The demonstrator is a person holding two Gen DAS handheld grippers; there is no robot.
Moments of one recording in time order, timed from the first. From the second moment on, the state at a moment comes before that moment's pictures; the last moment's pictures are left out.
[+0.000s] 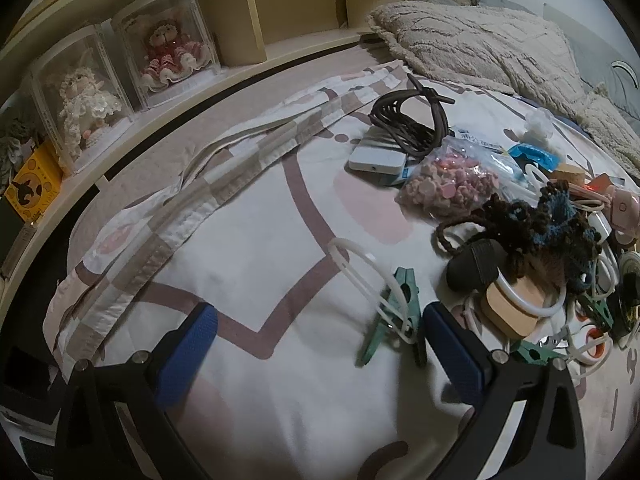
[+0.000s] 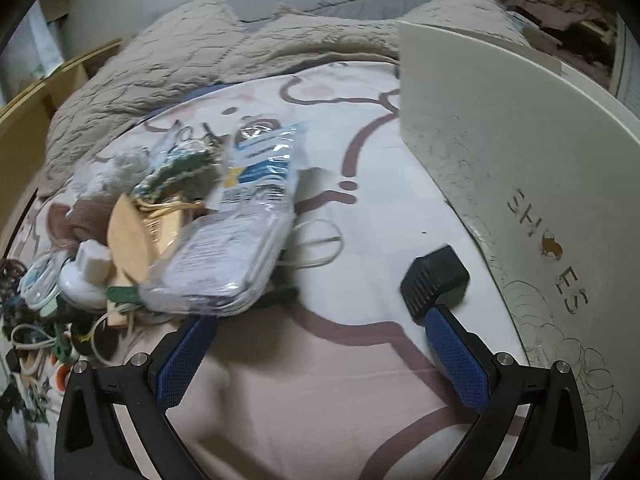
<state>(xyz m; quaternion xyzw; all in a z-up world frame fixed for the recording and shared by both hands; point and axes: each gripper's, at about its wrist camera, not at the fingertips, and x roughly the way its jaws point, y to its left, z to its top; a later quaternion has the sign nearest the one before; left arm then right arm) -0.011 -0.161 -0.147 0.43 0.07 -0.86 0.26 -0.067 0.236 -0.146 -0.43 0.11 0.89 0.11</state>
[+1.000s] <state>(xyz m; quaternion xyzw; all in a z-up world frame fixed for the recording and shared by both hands) -0.012 -0.157 -0.149 0.44 0.07 -0.86 0.25 -0.070 0.211 -0.148 -0.46 0.04 0.88 0.08</state>
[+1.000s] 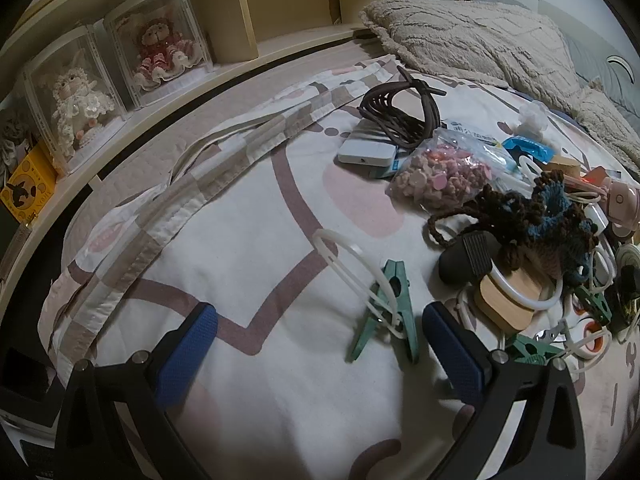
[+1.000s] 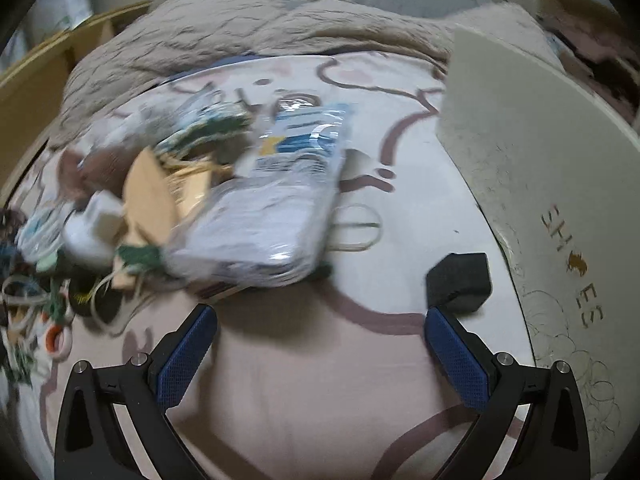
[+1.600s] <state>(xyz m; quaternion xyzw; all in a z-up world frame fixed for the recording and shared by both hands) -0.006 -0.151 -0.134 0.40 0.03 -0.87 0.28 -0.085 0.249 -0.156 -0.47 0.06 0.87 0.15</state>
